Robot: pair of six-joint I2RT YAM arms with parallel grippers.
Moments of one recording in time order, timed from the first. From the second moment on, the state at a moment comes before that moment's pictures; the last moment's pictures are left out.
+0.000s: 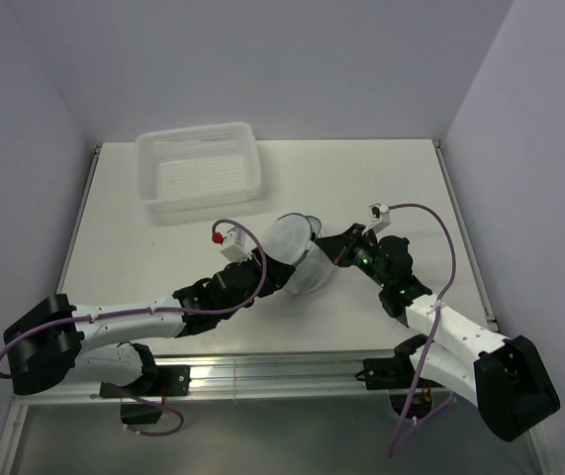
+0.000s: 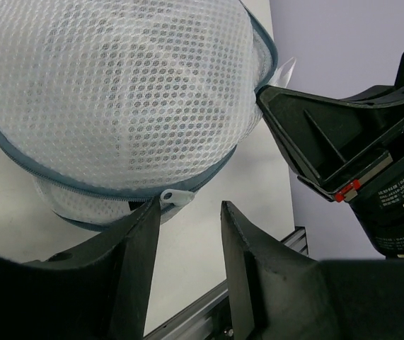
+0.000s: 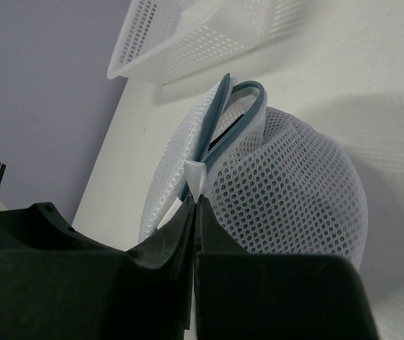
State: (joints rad) left arm -1.10 1.24 0.57 0.33 -0.42 -1.15; right arm 0.41 0.98 0.32 0.51 -0.23 0.77
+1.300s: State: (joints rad) left arm -1.13 1.29 0.58 0.38 -0.49 -1.11; right arm 0.41 0.94 0.30 0.47 -0.23 0.77
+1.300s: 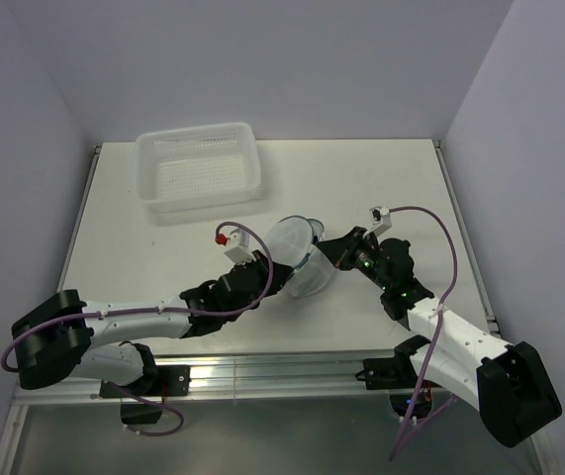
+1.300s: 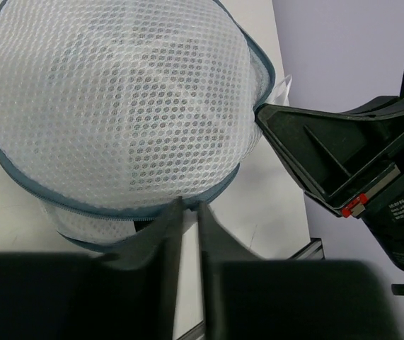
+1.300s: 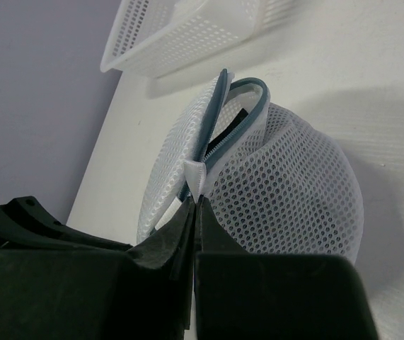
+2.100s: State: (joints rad) left arm -1.25 1.25 0.60 0.25 -0.60 -1.13; right arm 0.41 0.94 0.30 0.47 -0.23 0.76
